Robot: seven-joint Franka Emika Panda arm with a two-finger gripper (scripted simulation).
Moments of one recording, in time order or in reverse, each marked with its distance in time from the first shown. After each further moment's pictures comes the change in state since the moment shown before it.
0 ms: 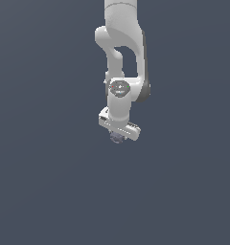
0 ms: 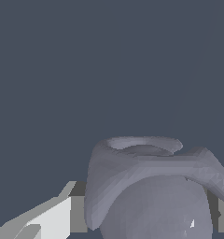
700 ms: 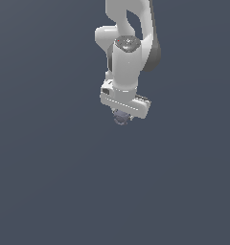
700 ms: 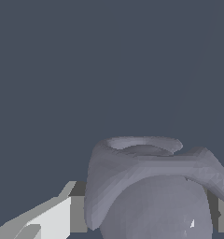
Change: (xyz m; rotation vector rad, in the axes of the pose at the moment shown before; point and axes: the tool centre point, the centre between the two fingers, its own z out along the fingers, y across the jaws) arm -0.030 -0.004 -0.124 0.000 0.001 0.001
